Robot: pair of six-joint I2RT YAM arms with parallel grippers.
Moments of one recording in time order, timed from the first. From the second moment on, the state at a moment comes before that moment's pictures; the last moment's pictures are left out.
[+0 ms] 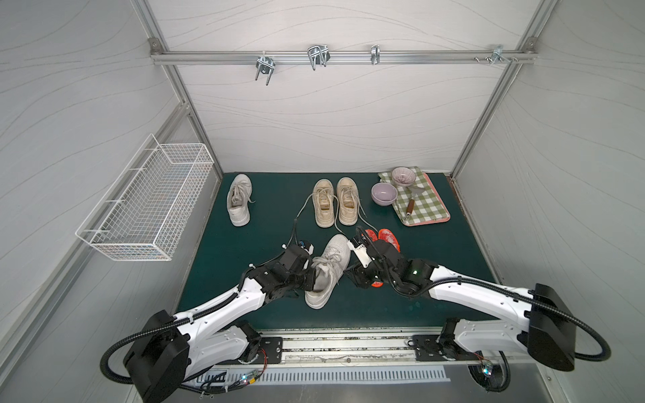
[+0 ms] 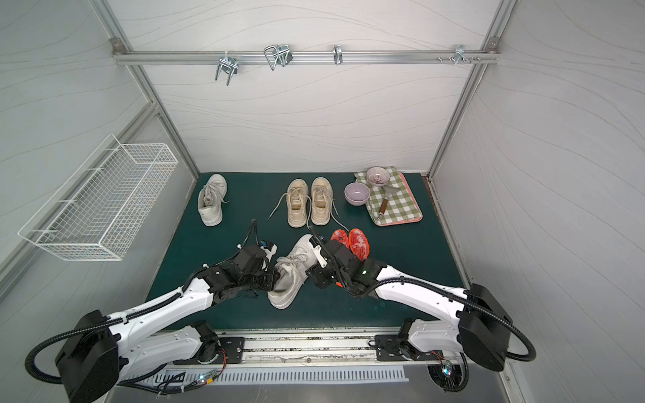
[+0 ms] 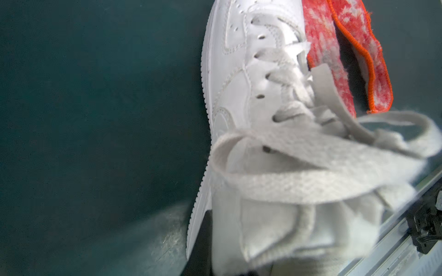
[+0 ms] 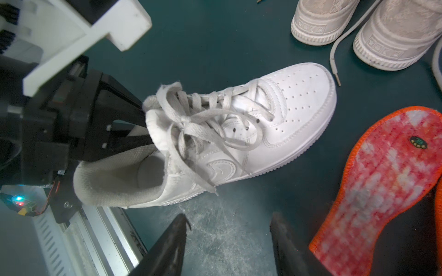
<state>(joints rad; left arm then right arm) -0.71 1.08 0.55 -0.40 0.08 -0.49 1.02 1.24 0.77 -0.27 -0.04 0.30</state>
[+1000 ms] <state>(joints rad) -0.78 1.09 0.55 -0.37 0.08 -0.47 1.05 1.34 0.86 -0.28 0.05 0.28</state>
